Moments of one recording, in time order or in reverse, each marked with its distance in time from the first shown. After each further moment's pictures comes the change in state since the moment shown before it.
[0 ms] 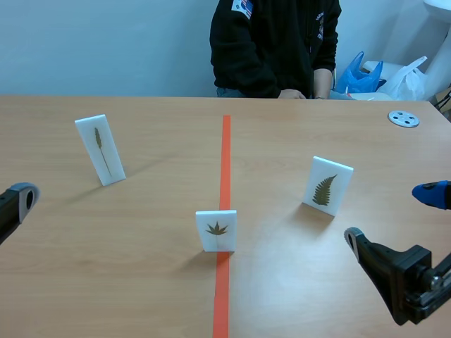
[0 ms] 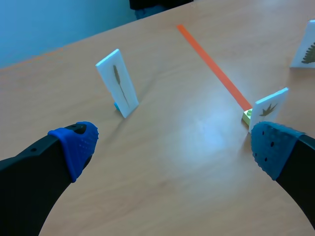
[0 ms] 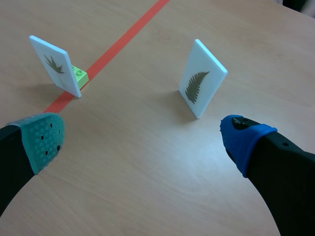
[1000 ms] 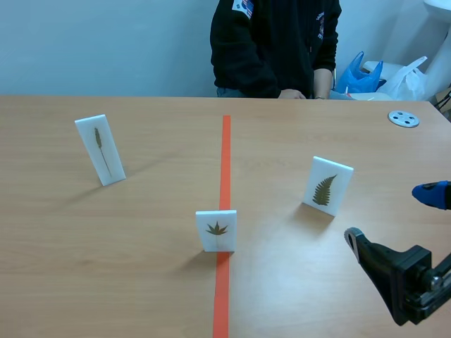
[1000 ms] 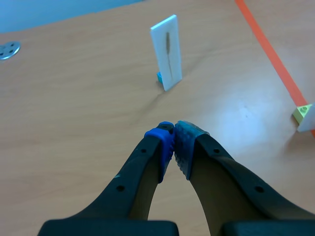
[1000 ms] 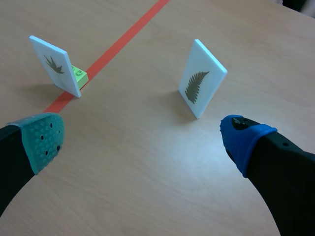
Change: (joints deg) left arm 0.3 3.8 -0.1 0.3 0.5 11.5 4.9; right arm 0.0 0.0 0.0 0.0 0.0 0.0 0.0
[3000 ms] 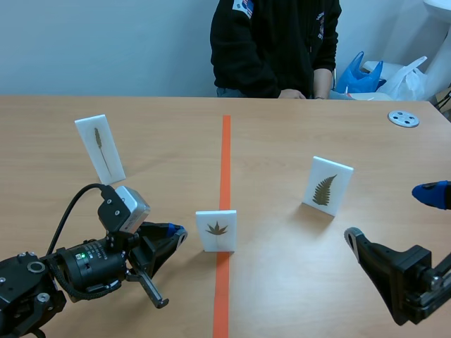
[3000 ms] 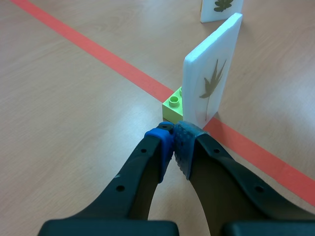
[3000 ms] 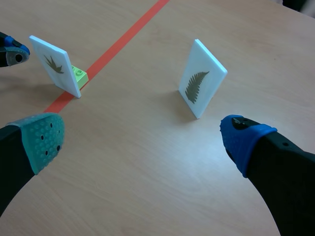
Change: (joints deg) left arm -51.7 -2.6 45.9 -72.3 30.6 -16.7 -41.7; right arm 0.0 0.0 0.0 0.0 0.0 0.0 0.0
